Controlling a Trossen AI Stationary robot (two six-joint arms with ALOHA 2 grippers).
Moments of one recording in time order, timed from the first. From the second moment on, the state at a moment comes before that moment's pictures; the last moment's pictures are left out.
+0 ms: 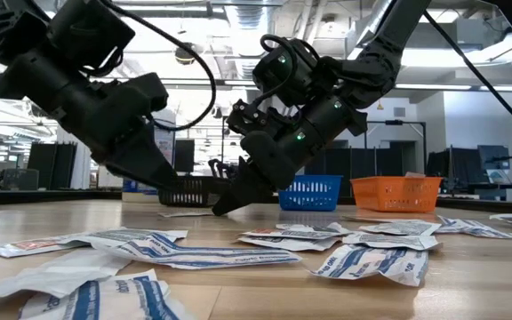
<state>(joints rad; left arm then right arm) -0.29 1.39 0.42 0.43 -0.43 -0.47 0.04 2.11 1.08 0.30 -0.03 0.03</state>
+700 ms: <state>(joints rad) -0.29 1.54 0.36 0.58 -0.46 -0.55 0.04 2.11 1.08 0.31 -0.03 0.03</state>
